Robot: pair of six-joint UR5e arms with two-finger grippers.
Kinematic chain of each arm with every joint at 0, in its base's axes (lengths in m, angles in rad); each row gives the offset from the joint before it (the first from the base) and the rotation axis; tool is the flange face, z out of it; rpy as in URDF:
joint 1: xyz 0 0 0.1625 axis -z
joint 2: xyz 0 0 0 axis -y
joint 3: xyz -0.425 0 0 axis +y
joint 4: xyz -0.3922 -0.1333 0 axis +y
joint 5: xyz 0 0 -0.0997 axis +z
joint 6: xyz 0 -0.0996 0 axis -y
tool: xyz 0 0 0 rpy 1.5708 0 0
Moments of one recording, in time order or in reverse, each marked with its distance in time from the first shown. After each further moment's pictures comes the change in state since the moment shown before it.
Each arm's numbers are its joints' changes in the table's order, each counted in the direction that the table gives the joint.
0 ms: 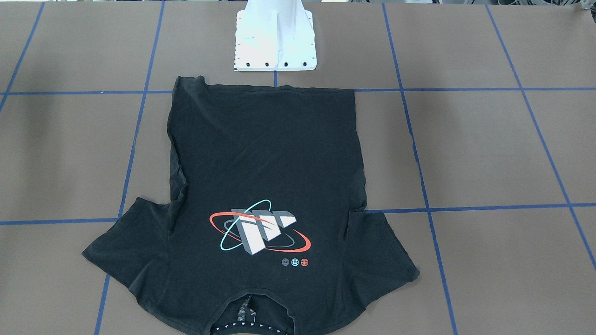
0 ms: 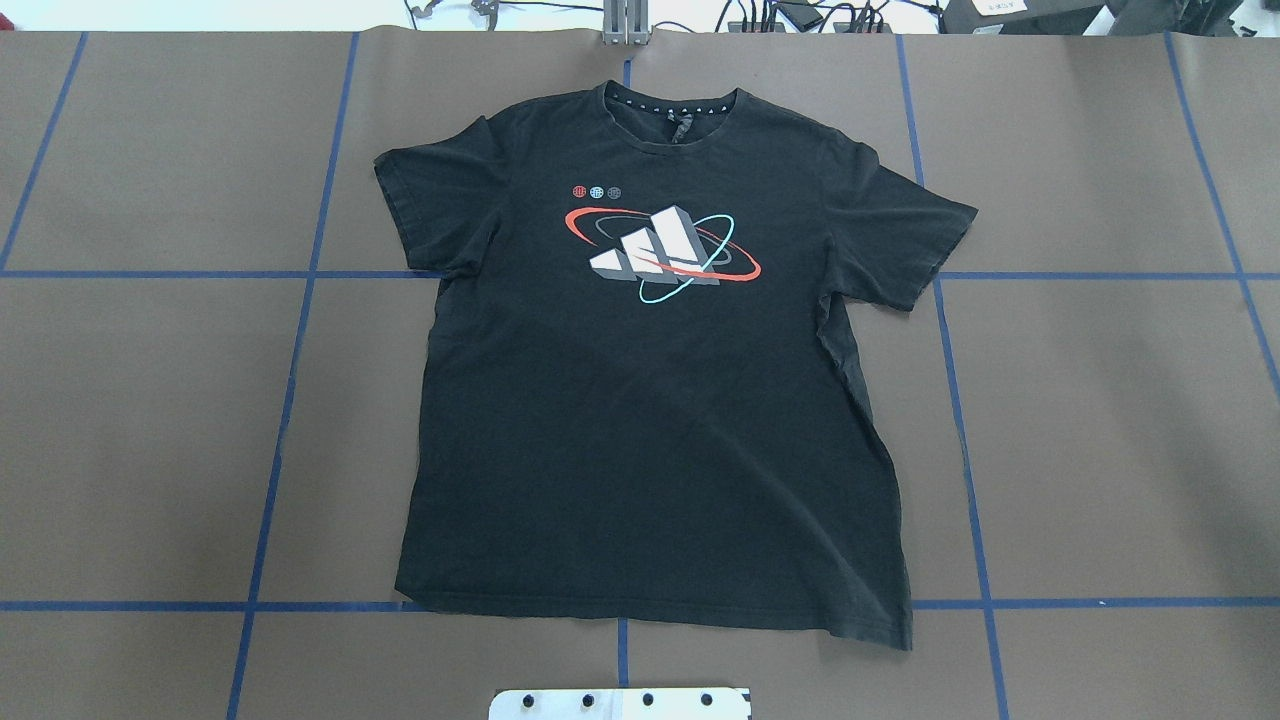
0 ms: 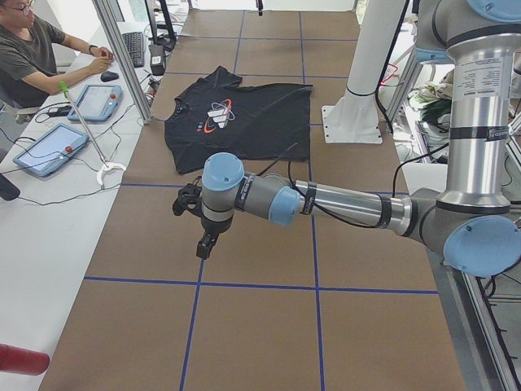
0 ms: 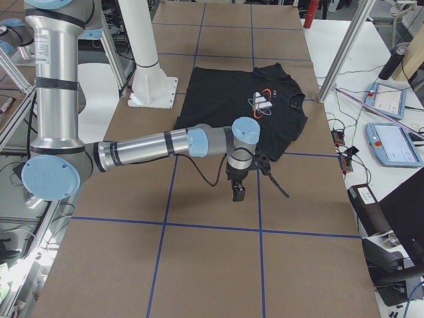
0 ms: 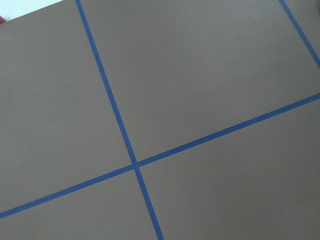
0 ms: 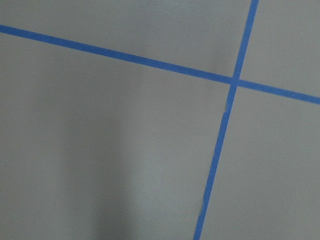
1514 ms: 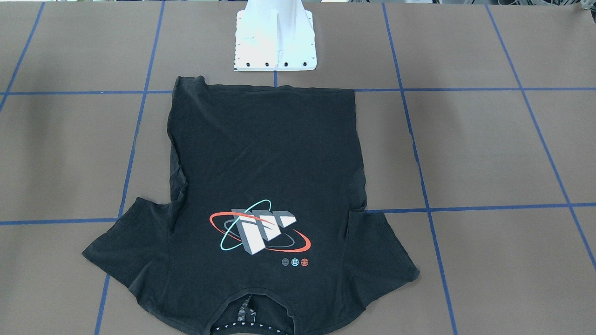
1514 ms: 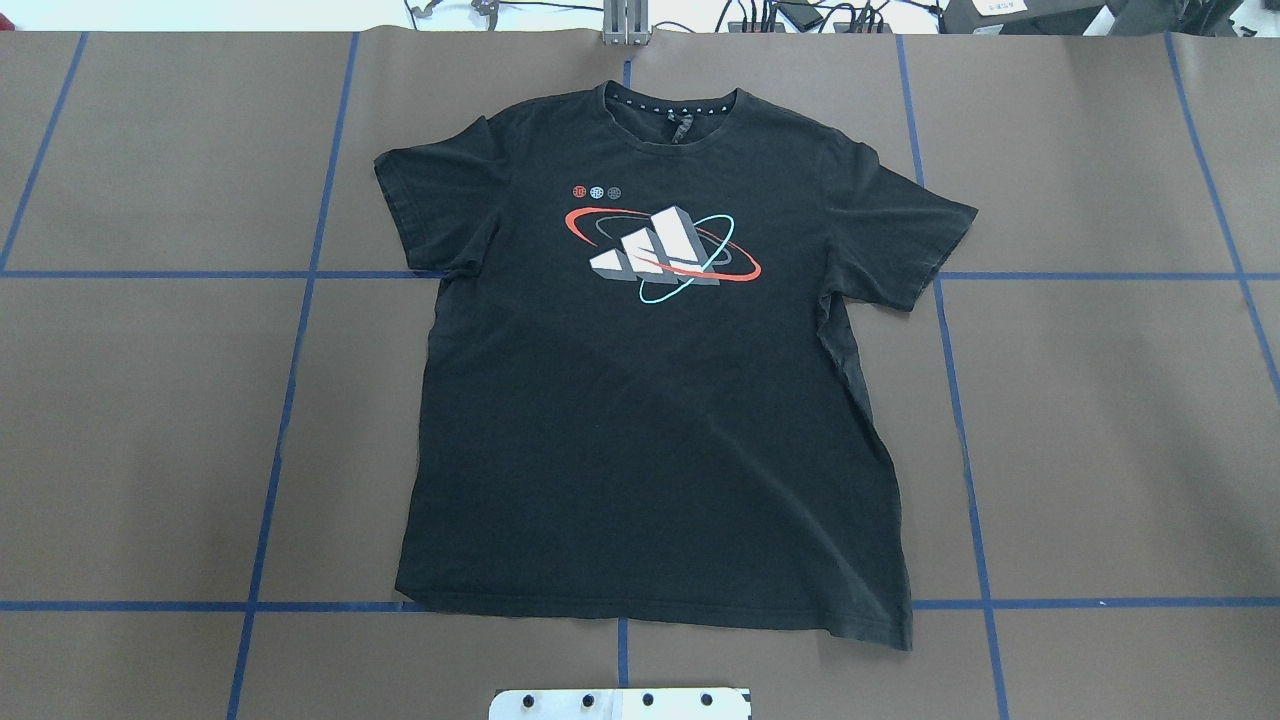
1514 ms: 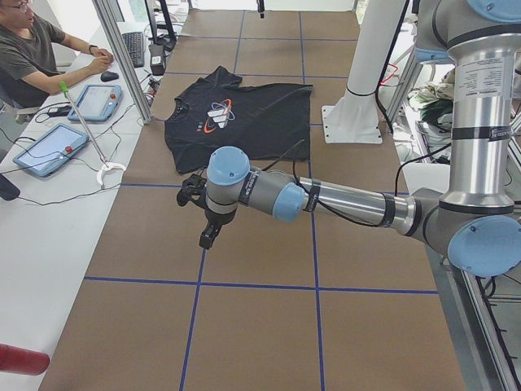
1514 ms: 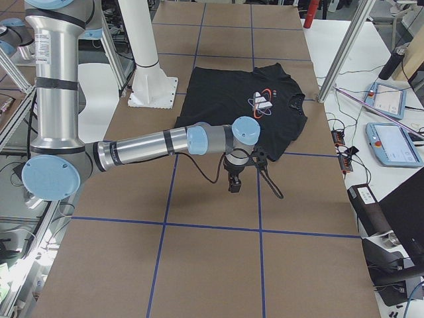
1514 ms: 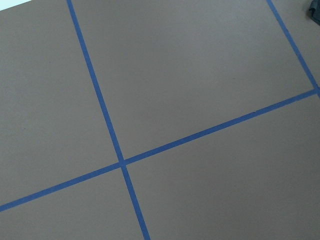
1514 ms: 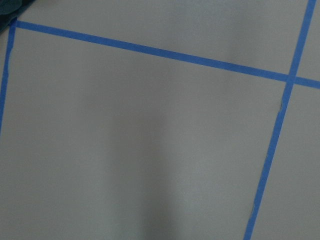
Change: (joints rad) left arm 0.001 0.012 0.056 0.021 0.062 -0.007; right arm 0.033 -0.002 -0.018 -0.030 -0.115 0.013
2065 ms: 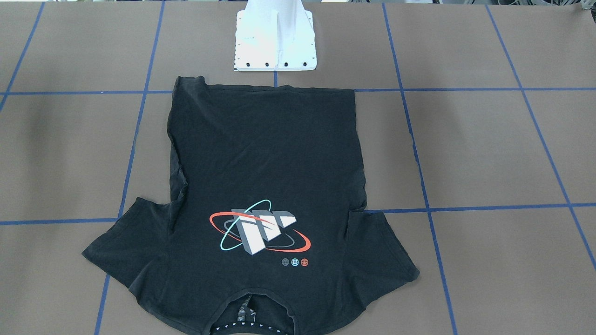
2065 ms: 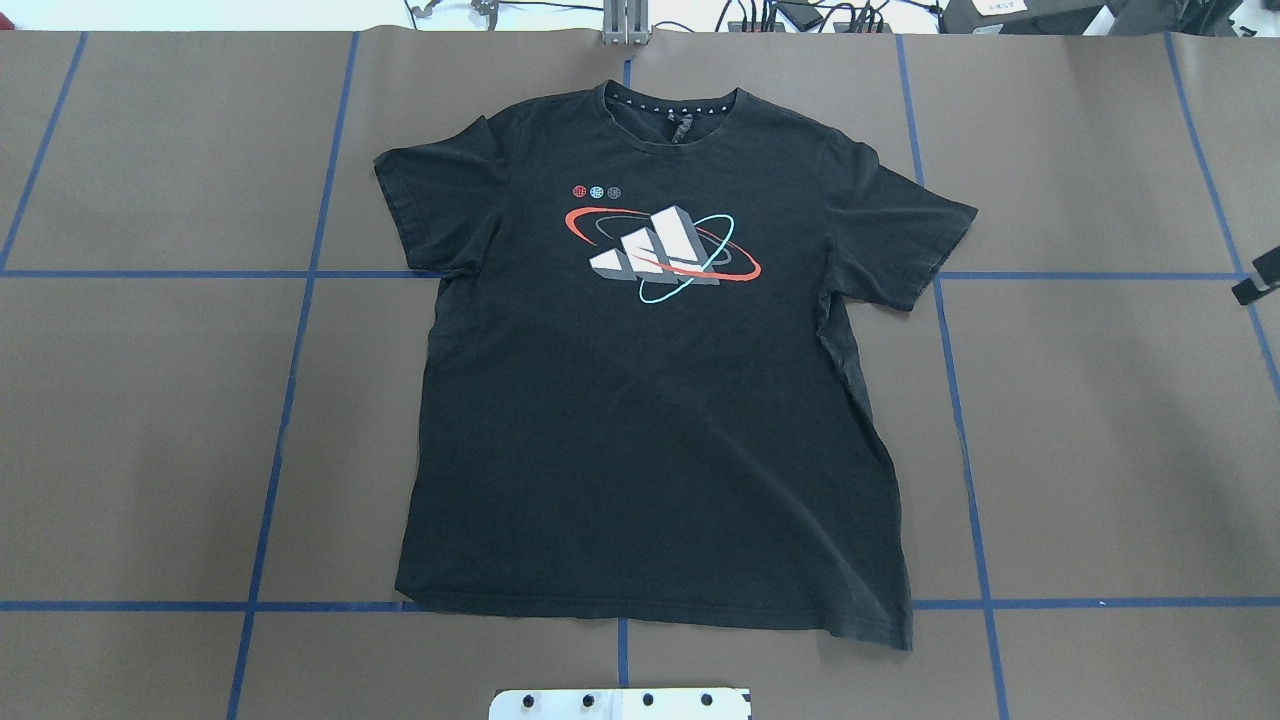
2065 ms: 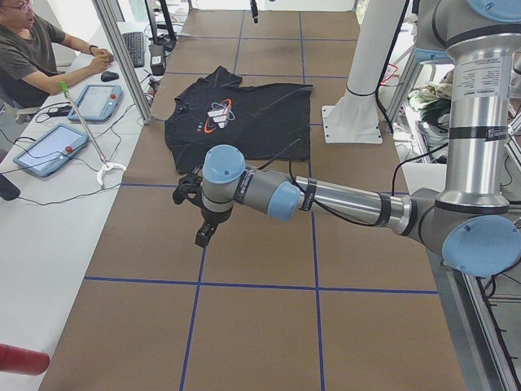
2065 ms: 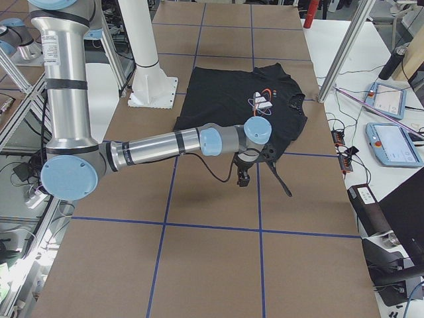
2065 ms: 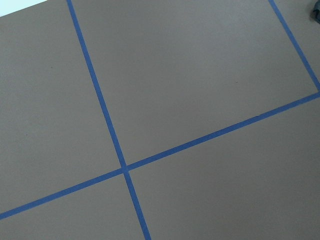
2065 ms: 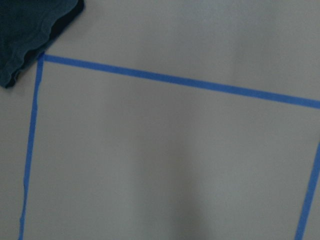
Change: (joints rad) left arm -0.001 -0.017 -0.013 0.006 0.000 0.001; right arm 0.041 0.129 0.151 -0.103 -0.066 0.131
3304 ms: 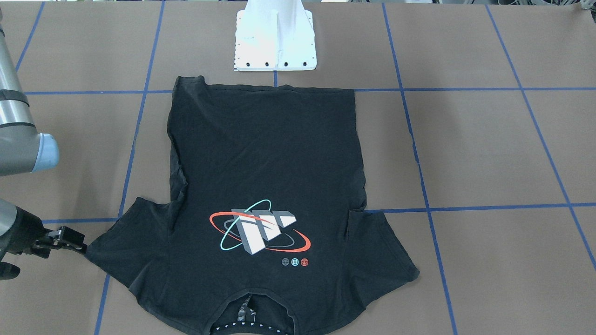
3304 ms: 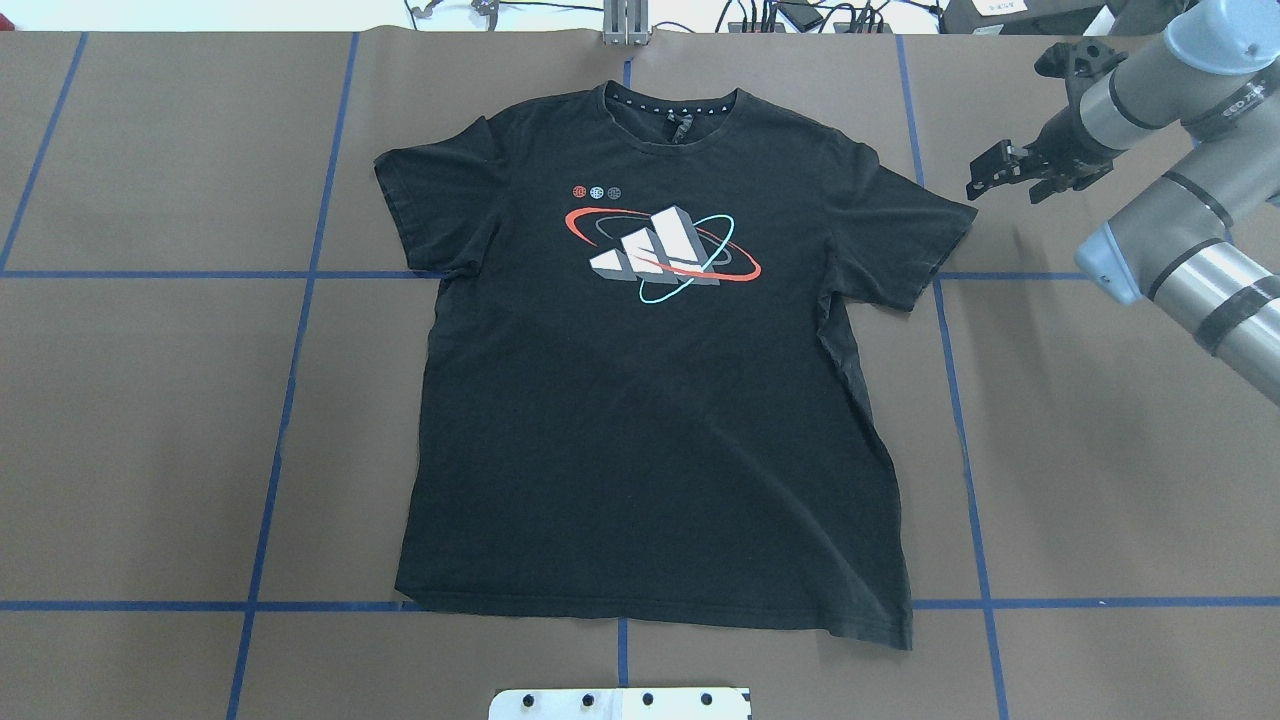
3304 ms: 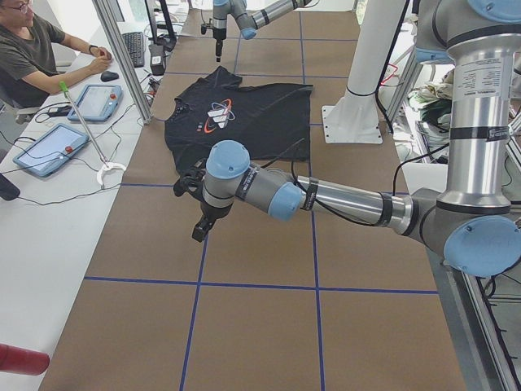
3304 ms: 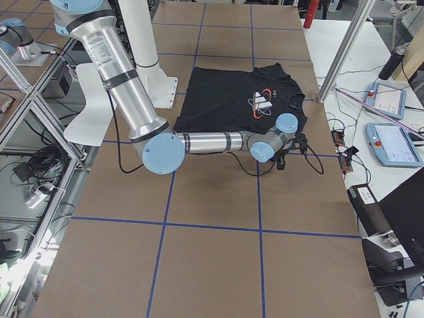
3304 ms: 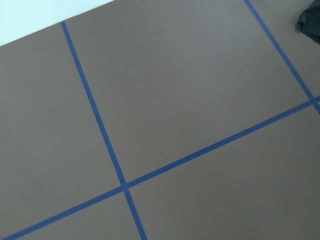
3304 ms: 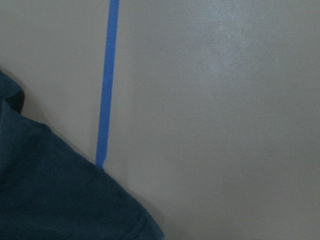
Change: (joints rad) left arm 0.000 0.008 0.014 0.074 -0.007 0.000; right arm 0.247 0.419 0.621 -0.710 0.206 0.673
